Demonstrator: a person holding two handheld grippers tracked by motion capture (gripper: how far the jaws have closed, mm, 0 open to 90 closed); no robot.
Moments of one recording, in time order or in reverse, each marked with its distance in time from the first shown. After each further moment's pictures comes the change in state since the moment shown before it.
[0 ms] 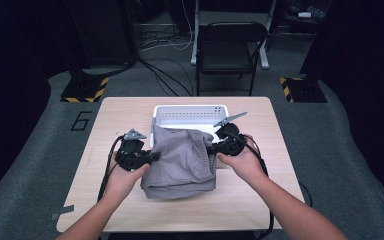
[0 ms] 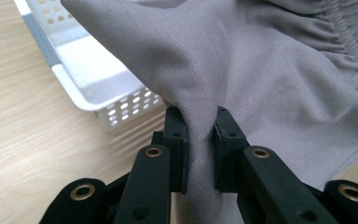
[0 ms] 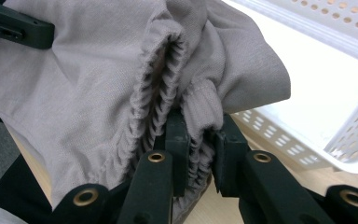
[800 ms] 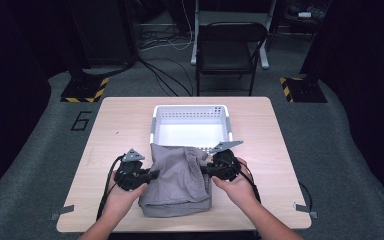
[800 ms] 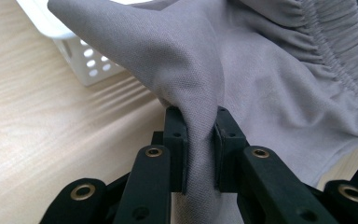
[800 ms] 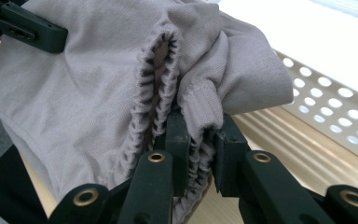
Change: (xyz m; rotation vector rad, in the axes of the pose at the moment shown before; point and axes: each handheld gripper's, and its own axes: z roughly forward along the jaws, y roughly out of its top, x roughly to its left) left arm -0.005 -0.057 0.009 0.030 -0.034 -0.001; right arm 0.021 -0.061 0.036 -0.094 0.029 -0.058
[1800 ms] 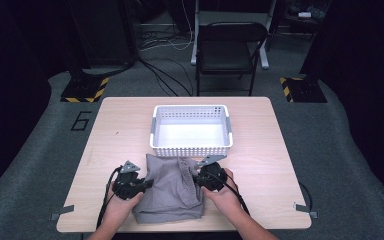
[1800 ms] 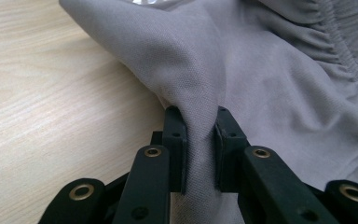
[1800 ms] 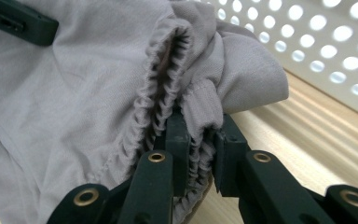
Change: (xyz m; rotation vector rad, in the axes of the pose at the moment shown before) left arm 0.025 -0.052 0.030 0.023 0.035 -0.053; right arm 0.012 -0.031 0.058 0.015 -0.063 -0.044
